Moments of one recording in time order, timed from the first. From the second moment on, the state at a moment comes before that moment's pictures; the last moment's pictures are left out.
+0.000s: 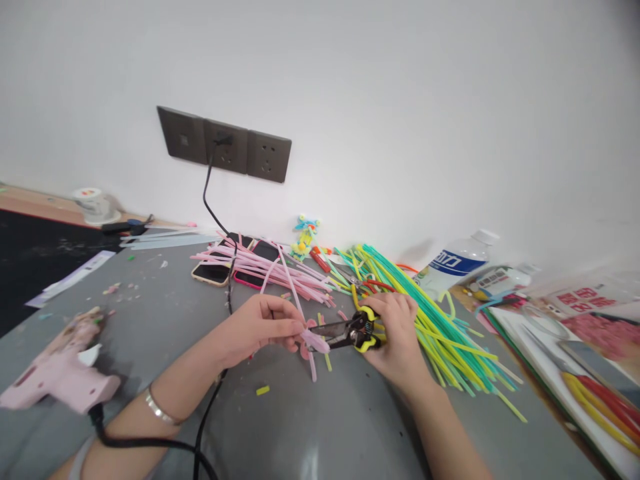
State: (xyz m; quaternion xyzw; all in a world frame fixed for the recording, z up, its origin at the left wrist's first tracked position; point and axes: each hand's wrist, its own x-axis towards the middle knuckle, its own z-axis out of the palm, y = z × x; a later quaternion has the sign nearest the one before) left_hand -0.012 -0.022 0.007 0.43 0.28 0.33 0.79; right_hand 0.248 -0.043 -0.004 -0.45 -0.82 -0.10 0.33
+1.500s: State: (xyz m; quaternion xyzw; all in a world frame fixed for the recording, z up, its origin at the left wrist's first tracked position) left_hand -0.011 -0.023 0.007 0.46 0.26 0.35 0.78; right_hand 0.248 -0.042 -0.007 -0.43 -0.83 -0.10 0.35
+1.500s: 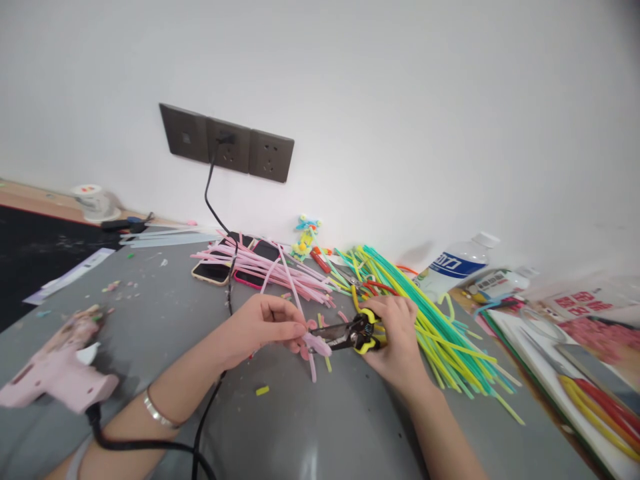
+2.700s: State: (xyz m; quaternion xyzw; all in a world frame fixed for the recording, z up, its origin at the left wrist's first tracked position) left_hand -0.010 -0.023 0.012 0.42 0.29 0.41 0.76; right_hand 0.246 -0.036 -0.015 -0.46 -0.77 -0.03 0.44
